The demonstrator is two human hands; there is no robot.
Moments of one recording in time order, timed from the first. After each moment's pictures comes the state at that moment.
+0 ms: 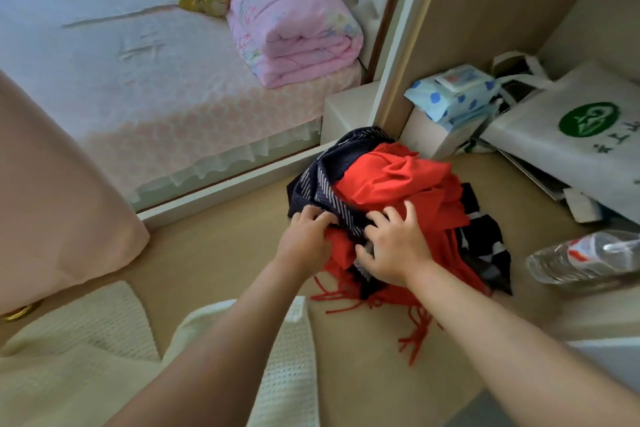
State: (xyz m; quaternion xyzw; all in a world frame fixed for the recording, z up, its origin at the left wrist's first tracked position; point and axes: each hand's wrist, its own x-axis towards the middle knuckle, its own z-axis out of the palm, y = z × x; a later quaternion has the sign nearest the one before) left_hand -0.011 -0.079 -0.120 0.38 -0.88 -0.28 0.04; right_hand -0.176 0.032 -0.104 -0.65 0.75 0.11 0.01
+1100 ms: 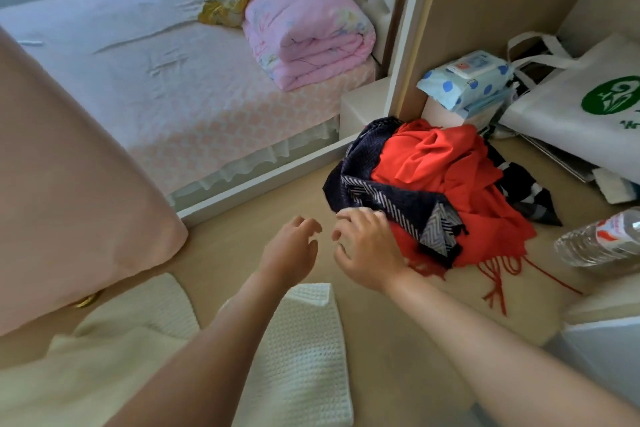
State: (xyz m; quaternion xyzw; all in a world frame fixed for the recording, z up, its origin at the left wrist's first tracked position) left_hand 0.054 -0.073 -0.102 0.41 -0.88 -0.24 0.04; right_hand -0.097 0.024 -0.102 -0.65 0.72 -0.22 0.04
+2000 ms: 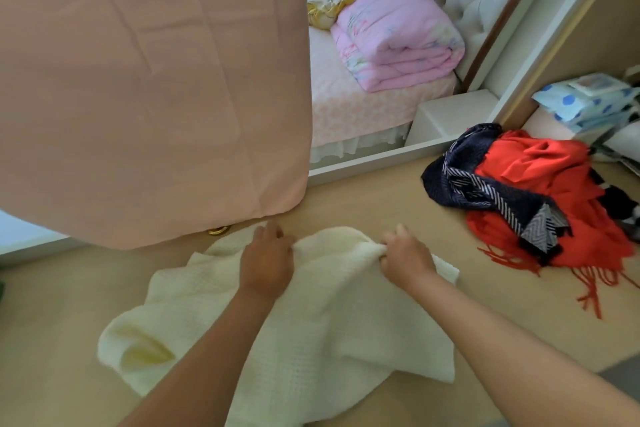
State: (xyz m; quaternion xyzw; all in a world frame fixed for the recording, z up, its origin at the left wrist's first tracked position) left_hand 0.333 -0.061 -0.095 0.55 -0.83 -0.09 0.09; right_hand 0.080 0.008 -0.110 -0.57 0.80 -0.02 0.16
